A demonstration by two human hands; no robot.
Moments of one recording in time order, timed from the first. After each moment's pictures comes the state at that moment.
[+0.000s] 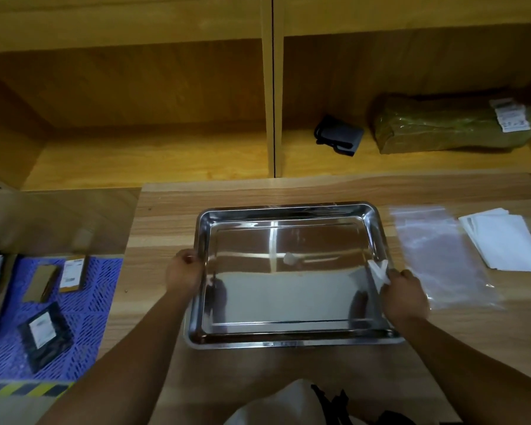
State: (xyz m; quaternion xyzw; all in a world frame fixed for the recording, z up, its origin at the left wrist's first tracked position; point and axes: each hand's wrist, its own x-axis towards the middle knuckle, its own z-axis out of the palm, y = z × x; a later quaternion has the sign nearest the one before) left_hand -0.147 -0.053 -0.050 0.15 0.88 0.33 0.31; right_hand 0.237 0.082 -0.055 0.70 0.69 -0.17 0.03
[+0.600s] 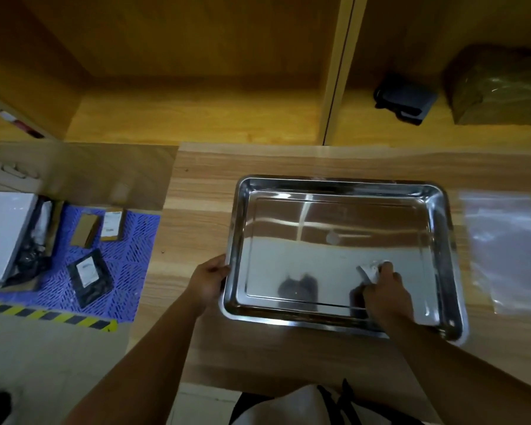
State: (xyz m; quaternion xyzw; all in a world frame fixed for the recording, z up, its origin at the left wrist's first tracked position) left_hand -0.159 -0.129 -0.078 0.08 0.76 0.40 0.51; right_hand 0.139 0.030 -0.082 0.68 0.64 -0.36 0.05
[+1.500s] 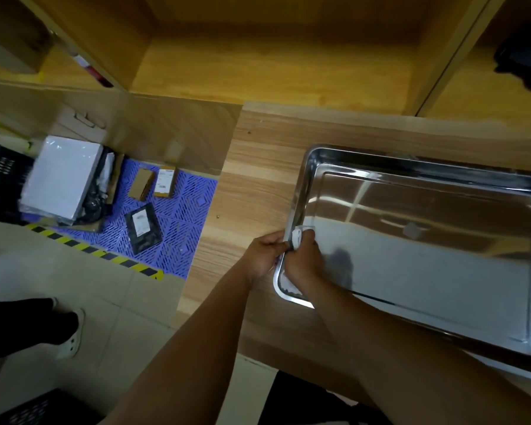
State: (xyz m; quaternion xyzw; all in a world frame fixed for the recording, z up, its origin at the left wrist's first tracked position) left_hand -0.170 -0.129 -0.086 0.06 0.73 0.41 0.54; right_hand -0.089 -0.071 -0.117 0.58 0.61 -0.54 0.03
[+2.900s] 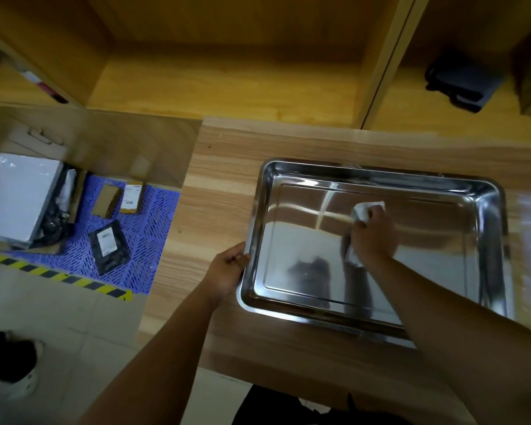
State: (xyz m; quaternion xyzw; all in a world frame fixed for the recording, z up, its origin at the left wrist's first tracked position) left_hand -0.158 -0.136 -0.096 0.14 0.74 0.42 0.50; right_hand 0.027 0.089 -0.125 0.65 0.69 -0.30 -0.09
